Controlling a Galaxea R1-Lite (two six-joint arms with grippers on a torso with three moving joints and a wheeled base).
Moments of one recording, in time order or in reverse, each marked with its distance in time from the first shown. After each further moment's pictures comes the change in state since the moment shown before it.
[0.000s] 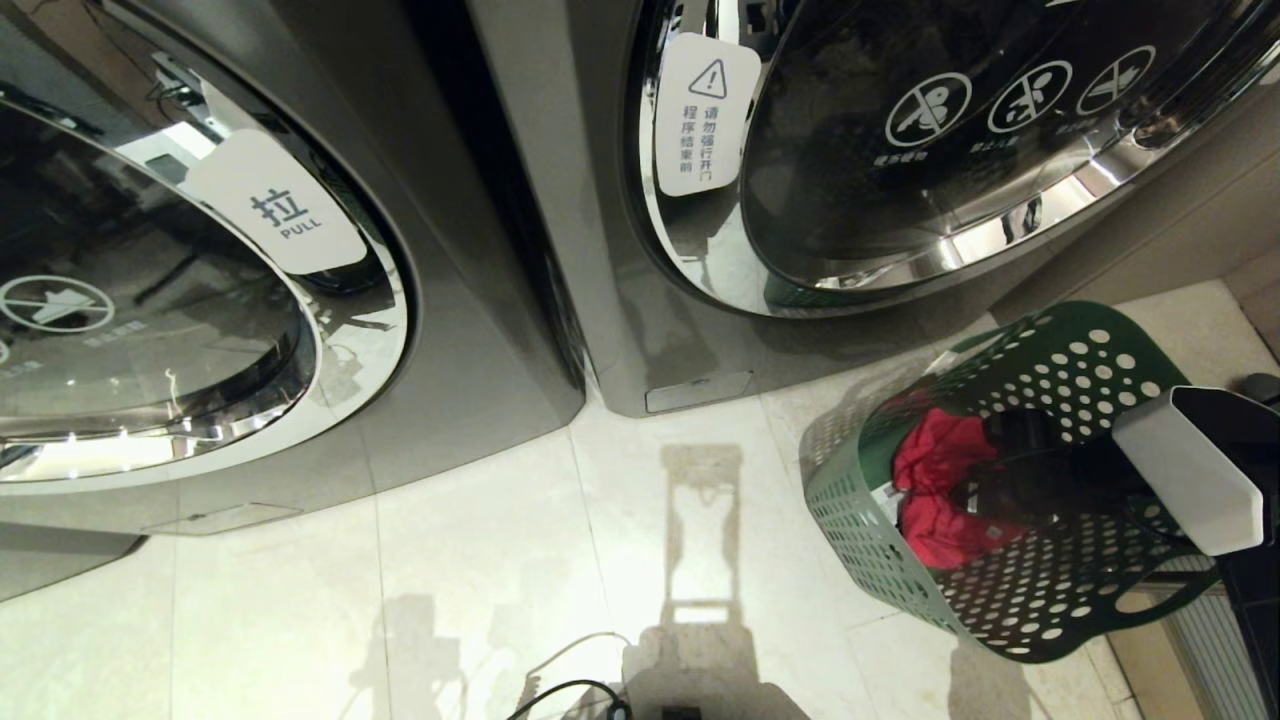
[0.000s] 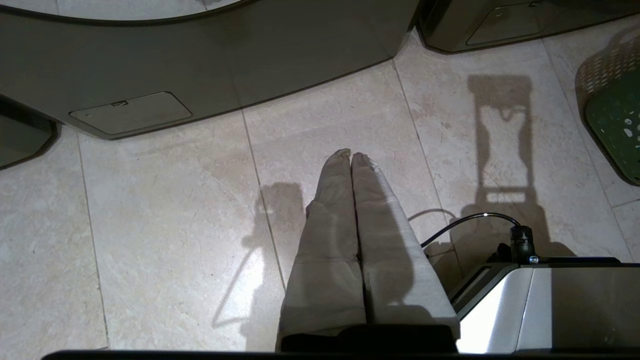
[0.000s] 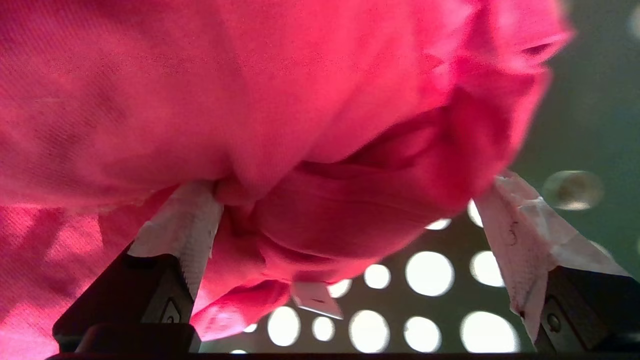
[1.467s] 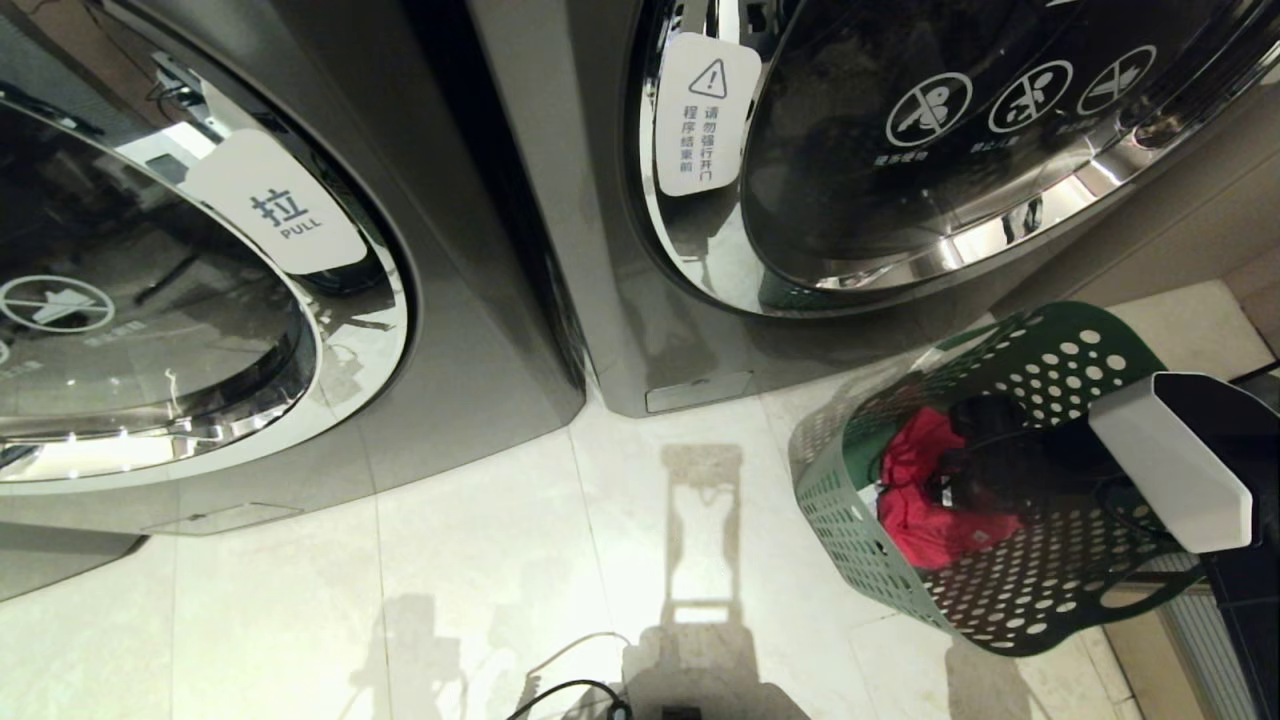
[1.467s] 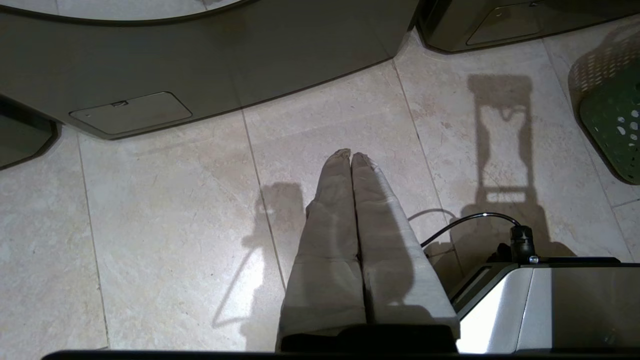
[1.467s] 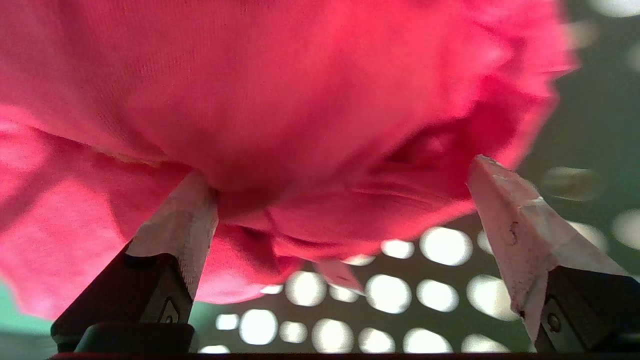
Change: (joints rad) left arm 0.000 0.000 0.000 0.000 0.000 0.000; right arm 0.075 -0.039 -0.034 0.113 -0.067 -0.058
